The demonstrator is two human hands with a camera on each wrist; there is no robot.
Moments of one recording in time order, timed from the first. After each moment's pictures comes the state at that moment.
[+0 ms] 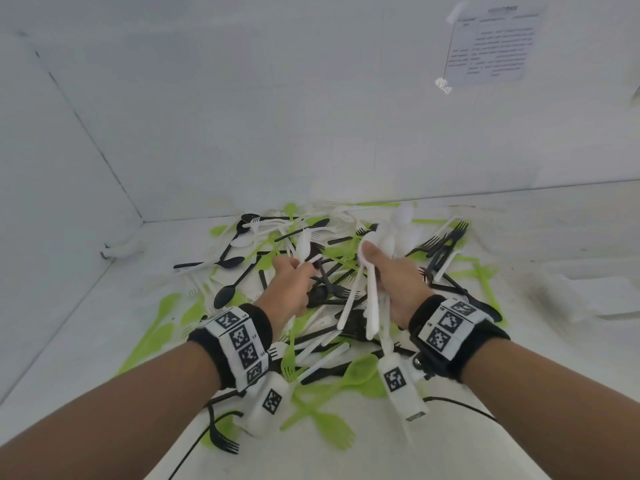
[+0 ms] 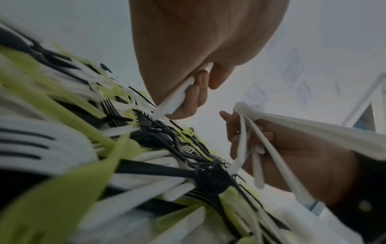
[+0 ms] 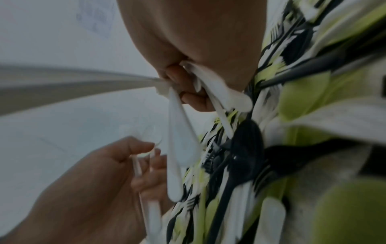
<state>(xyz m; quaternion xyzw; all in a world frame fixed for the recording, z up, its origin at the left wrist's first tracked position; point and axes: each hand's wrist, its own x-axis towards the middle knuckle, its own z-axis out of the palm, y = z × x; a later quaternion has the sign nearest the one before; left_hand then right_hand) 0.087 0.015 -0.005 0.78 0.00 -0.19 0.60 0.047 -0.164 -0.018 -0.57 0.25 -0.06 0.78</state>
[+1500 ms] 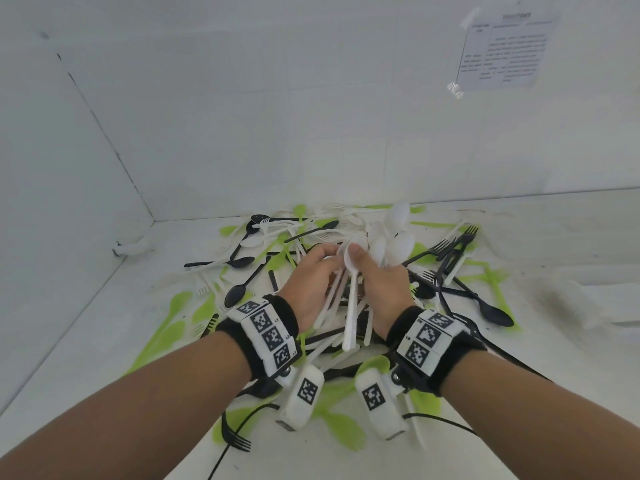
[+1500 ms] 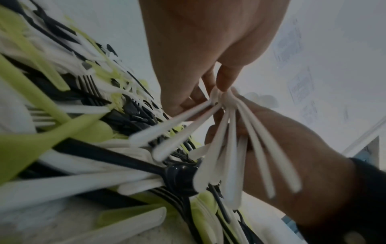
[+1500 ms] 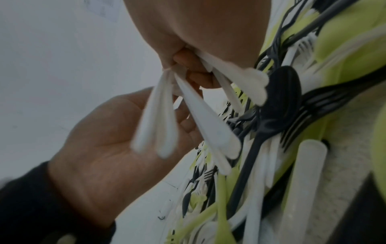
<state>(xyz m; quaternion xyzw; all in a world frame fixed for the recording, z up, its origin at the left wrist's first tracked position) 0.085 -0.001 0.002 0.63 -0.05 -0.24 0.73 0.050 -0.119 -0.024 -0.53 0.17 -0.16 0.82</state>
